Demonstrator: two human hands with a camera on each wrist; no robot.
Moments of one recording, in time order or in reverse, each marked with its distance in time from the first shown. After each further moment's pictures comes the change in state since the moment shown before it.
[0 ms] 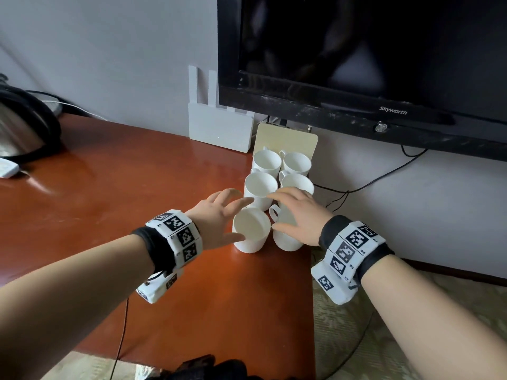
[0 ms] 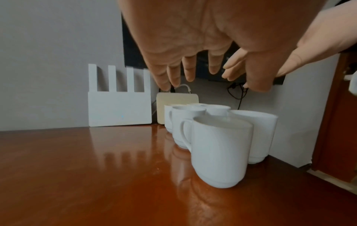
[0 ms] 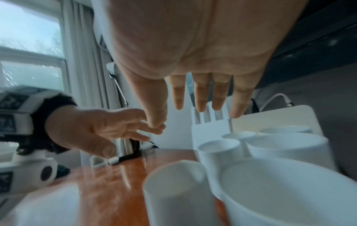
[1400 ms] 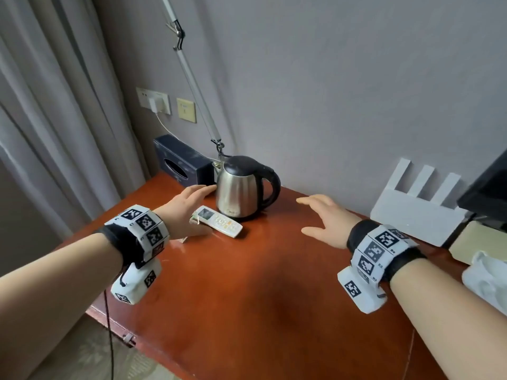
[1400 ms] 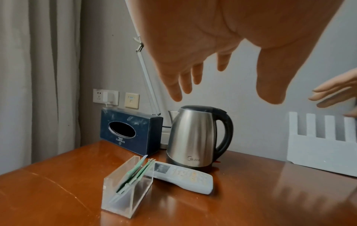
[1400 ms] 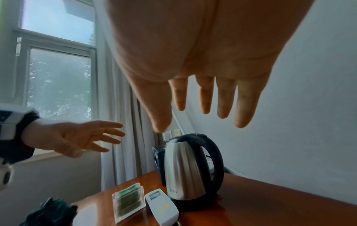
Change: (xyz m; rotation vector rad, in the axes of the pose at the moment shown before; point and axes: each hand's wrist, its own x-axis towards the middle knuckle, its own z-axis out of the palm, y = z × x) left_hand -0.262 -0.510 -0.109 -0.254 0.271 -0.398; right_hand 0.260 -0.426 0.018 -0.055 -0.006 -0.152
